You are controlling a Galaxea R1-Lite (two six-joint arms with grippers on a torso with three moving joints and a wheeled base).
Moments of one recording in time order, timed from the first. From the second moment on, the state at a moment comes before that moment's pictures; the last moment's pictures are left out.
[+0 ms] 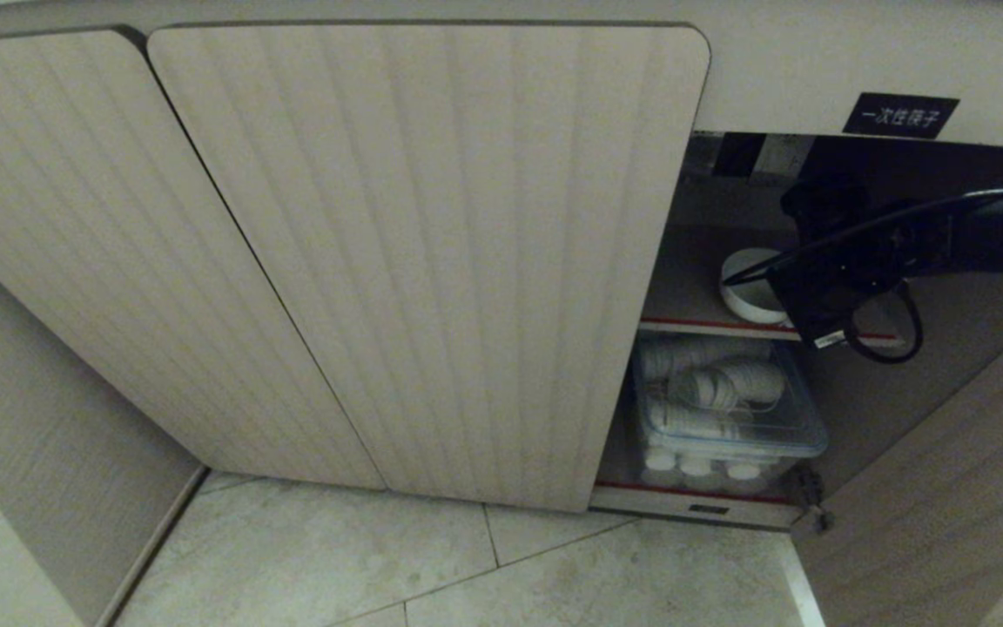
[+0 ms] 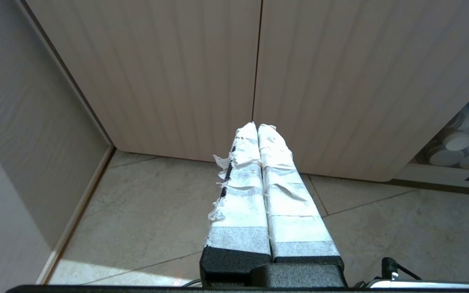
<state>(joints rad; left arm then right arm) 0.00 0.00 0.00 0.00 0.01 -0.03 0.12 2.12 -1.79 0.41 -0.32 1.31</state>
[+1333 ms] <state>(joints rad) 0.00 0.00 0.00 0.00 0.01 -0.03 0.12 2.15 -1.80 0.37 -0.32 1.31</state>
